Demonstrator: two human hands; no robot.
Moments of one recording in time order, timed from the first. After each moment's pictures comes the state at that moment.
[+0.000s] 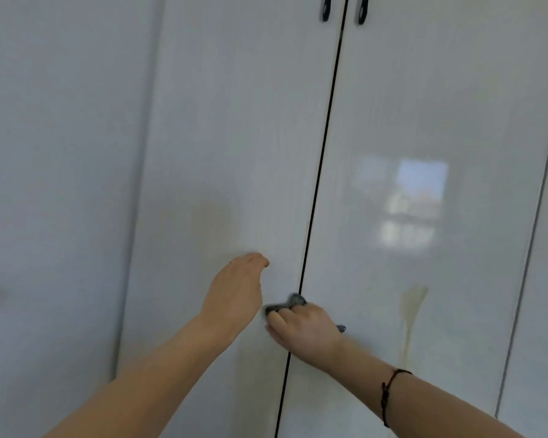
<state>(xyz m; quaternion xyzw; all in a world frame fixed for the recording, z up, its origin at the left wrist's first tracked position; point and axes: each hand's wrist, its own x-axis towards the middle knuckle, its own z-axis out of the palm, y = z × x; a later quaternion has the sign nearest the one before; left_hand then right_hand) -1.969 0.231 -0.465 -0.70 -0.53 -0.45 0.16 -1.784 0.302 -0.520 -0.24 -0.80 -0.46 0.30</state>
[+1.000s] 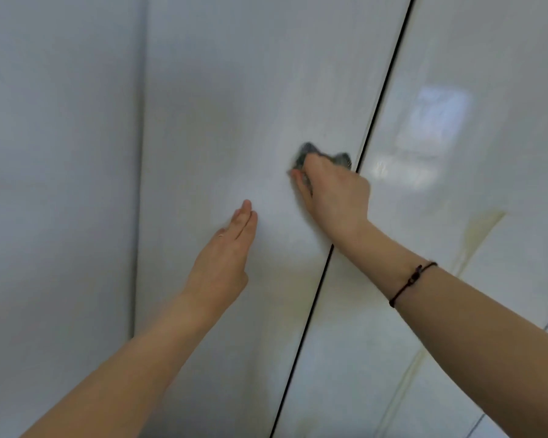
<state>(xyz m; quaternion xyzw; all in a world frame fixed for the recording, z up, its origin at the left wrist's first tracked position) -2.026 0.233 -0.585 -0.73 -0.56 -0.38 0.12 -1.853 0.306 -0.467 -0.35 -0.66 -0.51 0.43</state>
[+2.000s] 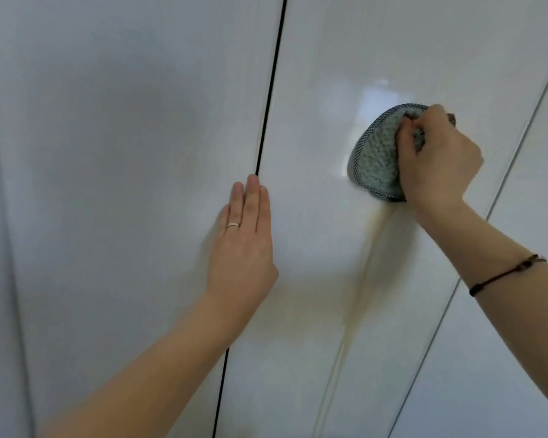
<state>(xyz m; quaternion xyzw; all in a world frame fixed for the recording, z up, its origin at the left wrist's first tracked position) -1.862 0.250 -0.540 -0.69 -0.56 -0.36 0.27 -1.630 0.260 -0.389 -0.50 -0.51 -0.47 0.52</state>
